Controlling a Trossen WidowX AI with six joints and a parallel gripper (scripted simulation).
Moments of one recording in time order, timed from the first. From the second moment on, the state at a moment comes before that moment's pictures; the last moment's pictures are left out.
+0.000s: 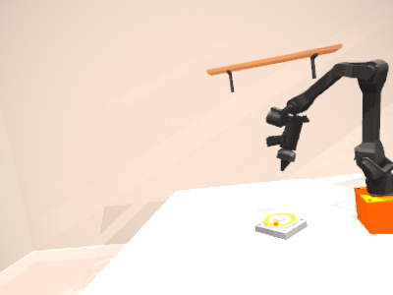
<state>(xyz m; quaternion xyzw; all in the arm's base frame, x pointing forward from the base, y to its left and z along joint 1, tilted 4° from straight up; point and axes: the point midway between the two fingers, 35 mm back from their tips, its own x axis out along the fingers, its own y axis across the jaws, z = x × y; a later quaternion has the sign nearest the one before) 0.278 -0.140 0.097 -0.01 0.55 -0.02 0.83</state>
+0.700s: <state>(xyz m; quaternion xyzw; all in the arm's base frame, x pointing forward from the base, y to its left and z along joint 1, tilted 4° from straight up) 0.335 0.065 0.043 -0.02 0.68 0.07 0.73</state>
